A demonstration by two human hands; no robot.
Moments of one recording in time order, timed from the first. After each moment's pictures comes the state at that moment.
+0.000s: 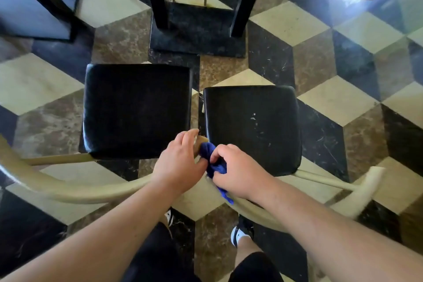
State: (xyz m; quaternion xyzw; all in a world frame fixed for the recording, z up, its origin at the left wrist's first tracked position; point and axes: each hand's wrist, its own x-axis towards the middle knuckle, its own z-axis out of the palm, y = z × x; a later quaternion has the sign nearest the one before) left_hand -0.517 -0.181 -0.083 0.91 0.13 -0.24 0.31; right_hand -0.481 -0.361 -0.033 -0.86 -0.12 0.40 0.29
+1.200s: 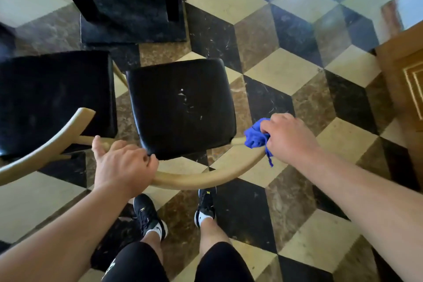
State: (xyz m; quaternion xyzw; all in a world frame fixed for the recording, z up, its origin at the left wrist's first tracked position) left_hand -0.579 -0.340 -0.104 0.98 0.03 -0.18 -0.01; right_hand -0.492 -0.725 -0.030 -0.97 -0.13 0.21 -0.07
